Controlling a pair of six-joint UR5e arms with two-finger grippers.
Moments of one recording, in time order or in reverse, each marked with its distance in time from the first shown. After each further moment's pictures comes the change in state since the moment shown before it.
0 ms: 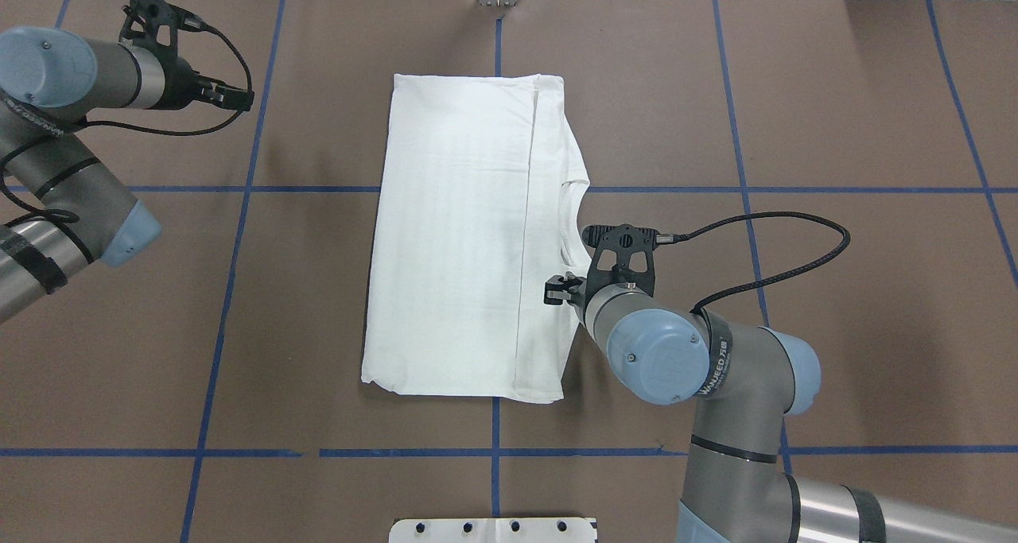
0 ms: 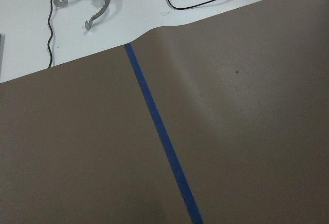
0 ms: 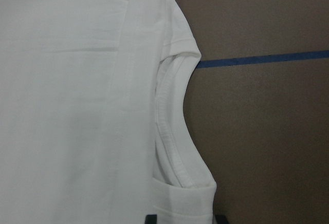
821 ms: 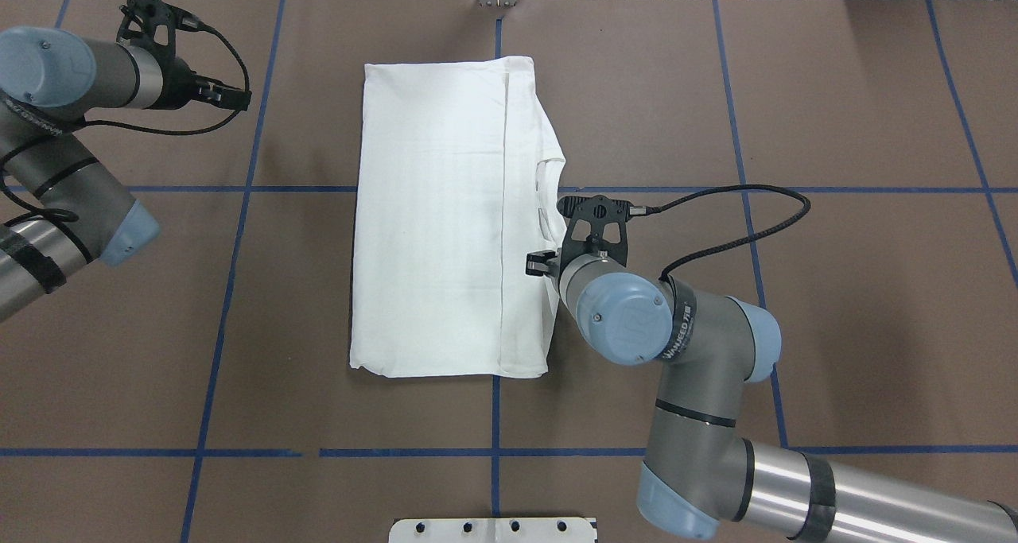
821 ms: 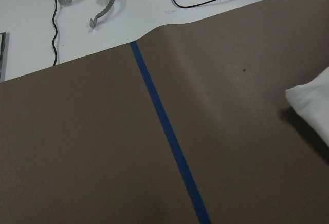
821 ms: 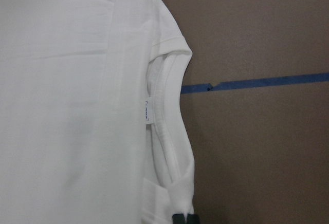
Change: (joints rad) left arm -0.003 0.000 0.010 0.000 0.004 -0.001; right arm 0.010 0.047 -0.086 0.064 -0.018 0.002
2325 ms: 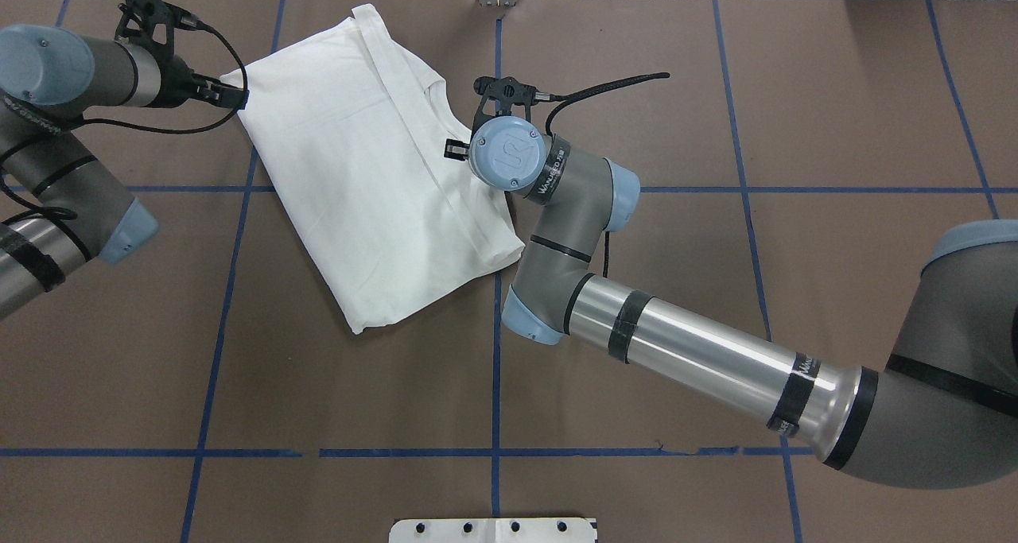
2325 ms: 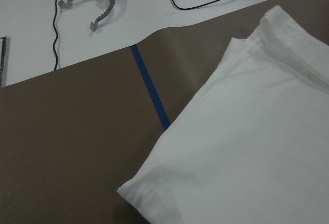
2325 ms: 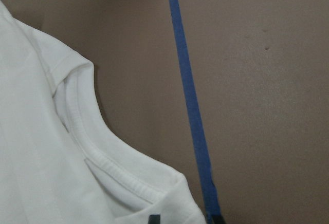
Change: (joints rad) left arm -0.005 -0.001 0.005 0.002 0.001 0.015; right arm 0.212 0.510 -0.781 0.307 0.206 -0.030
